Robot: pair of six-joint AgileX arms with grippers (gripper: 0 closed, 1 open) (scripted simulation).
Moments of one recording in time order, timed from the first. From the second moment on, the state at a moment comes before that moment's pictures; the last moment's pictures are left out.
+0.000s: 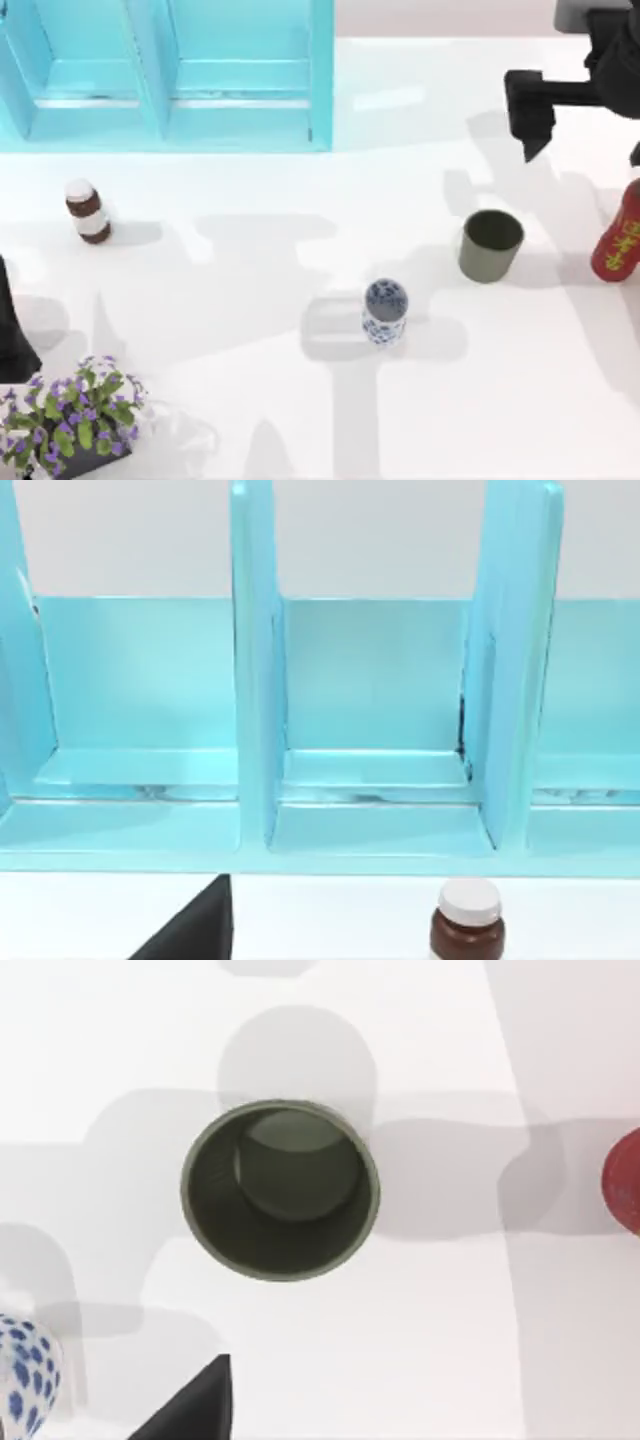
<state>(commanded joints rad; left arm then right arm) 0.00 0.00 0.00 0.00 0.00 0.00 0.28 1.87 1.71 -1.21 0.00 0.30</state>
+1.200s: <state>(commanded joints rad) 0.00 0.00 0.00 0.00 0.00 0.00 0.33 2.14 1.73 -1.17 0.00 0.35</state>
